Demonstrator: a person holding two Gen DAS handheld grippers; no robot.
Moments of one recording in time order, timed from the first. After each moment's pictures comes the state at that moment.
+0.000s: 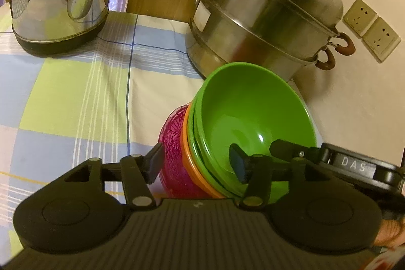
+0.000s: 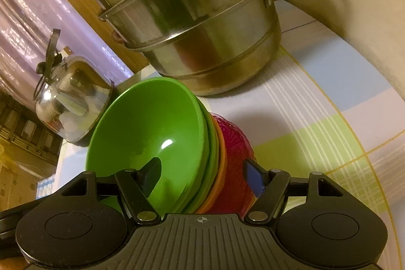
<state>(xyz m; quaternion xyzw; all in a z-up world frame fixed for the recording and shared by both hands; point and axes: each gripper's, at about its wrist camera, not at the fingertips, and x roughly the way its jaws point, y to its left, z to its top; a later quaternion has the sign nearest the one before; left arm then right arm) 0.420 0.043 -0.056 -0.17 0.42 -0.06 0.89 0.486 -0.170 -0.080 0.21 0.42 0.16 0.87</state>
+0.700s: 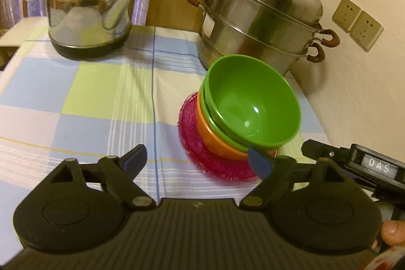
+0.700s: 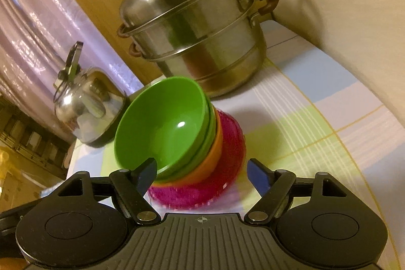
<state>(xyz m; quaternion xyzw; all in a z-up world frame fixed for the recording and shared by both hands) 0.331 0.047 -0.027 -0.14 0.39 -0.02 0.91 0.398 -0.188 -0.051 0.21 0.37 0.15 0.89</state>
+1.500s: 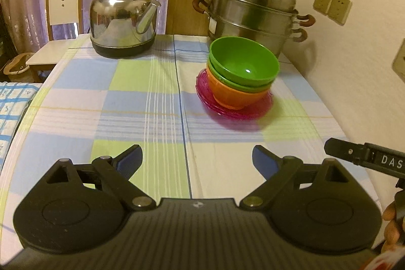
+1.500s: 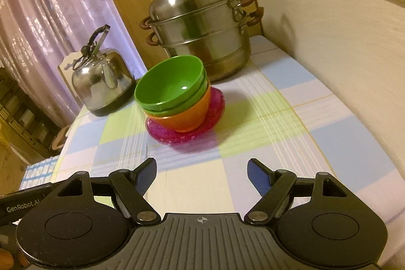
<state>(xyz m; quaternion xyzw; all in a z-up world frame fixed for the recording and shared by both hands) 0.167 0.022 -0.009 -0.08 0.35 0.02 0.93 0.238 -0.200 -0.041 0.15 0.33 0.14 0.92</state>
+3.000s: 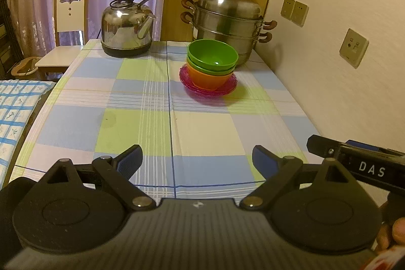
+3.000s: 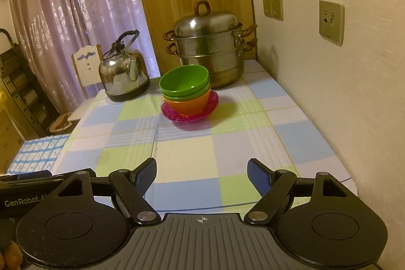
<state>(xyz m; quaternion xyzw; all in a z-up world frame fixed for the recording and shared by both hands) 0.005 -0.031 0.040 -0.08 0.33 0.01 0.94 0.061 -0.217 0.009 0.07 0.29 0.14 0.95</state>
